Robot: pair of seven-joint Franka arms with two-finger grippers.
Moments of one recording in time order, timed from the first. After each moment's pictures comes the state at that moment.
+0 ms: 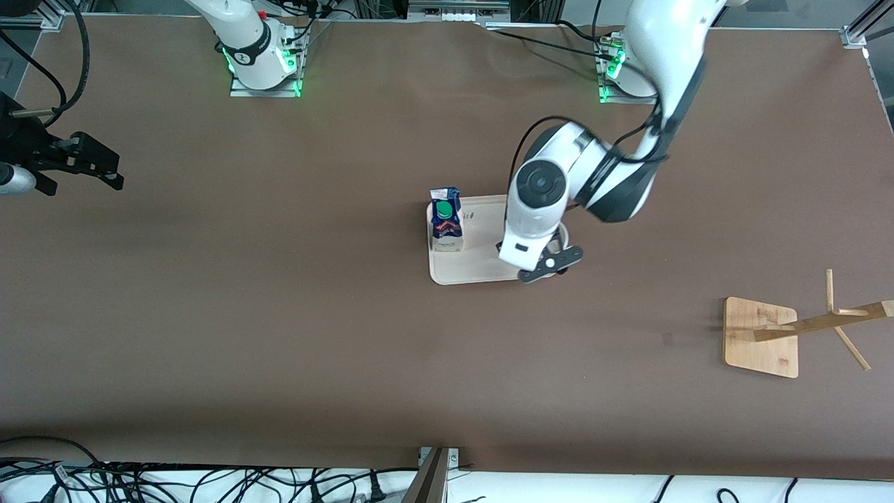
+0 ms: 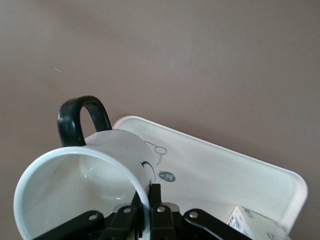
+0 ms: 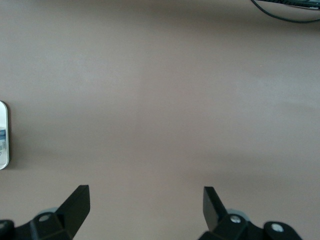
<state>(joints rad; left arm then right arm) -0.39 0.49 -0.19 -1.57 0.14 1.95 -1.06 0.11 0.08 -0.07 -1.48 0.00 1.62 -0.08</state>
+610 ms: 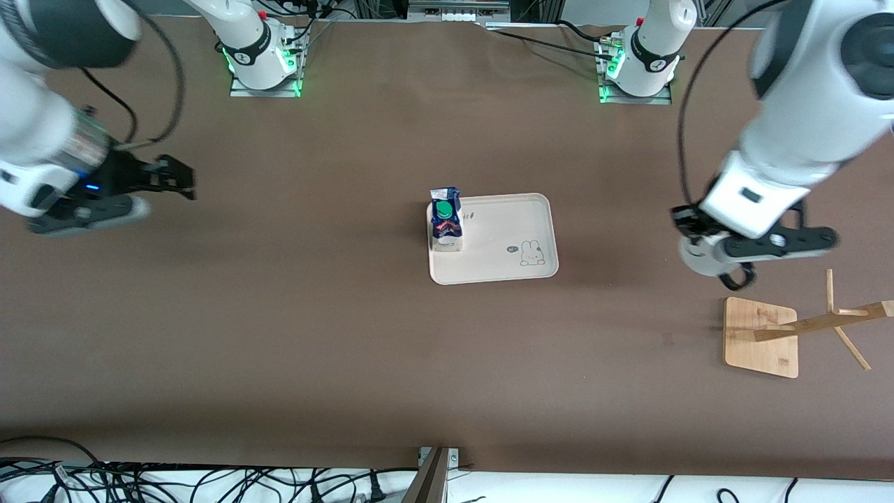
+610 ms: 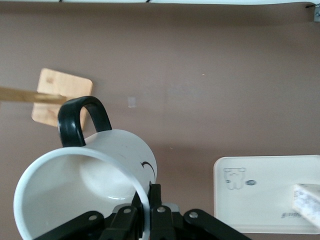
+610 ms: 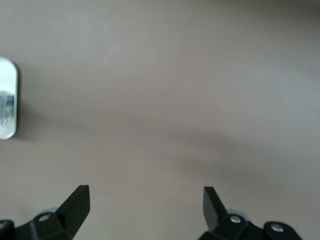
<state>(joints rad) -0.06 0.28 -0.18 -1.34 0.14 1.65 -0.27 0.21 0.18 -0.01 -1.51 0.00 1.60 -0.10</state>
